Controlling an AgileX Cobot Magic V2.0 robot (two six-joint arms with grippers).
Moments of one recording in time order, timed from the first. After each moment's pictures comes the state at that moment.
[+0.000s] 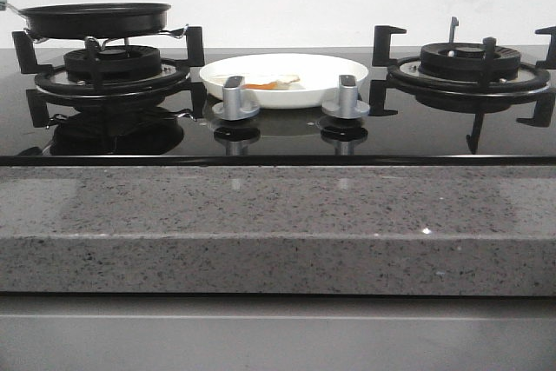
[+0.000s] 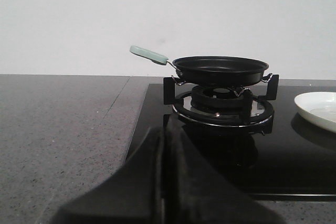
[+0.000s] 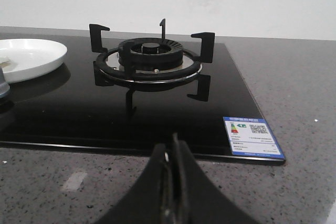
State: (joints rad) left arm -0.03 -0.01 0.01 -0.01 -0.02 -0.01; right arm -0.01 -0.01 0.03 0.09 0.08 -0.07
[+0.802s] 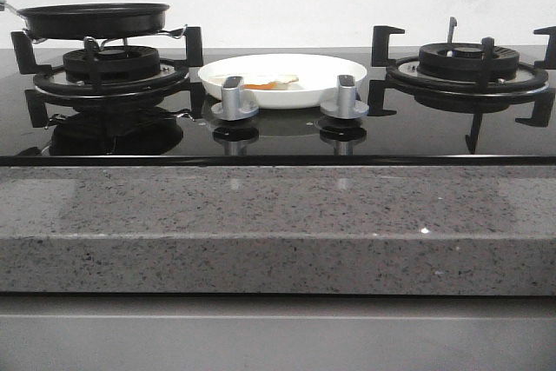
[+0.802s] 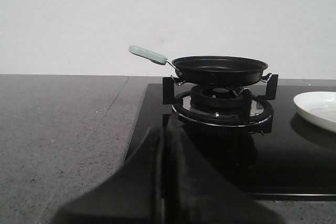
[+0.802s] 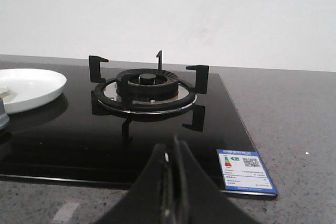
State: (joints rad) left arm -0.03 -0.01 0.01 -0.01 -0.02 -0.01; right arm -0.01 -0.01 0.03 -0.03 -0.02 0.05
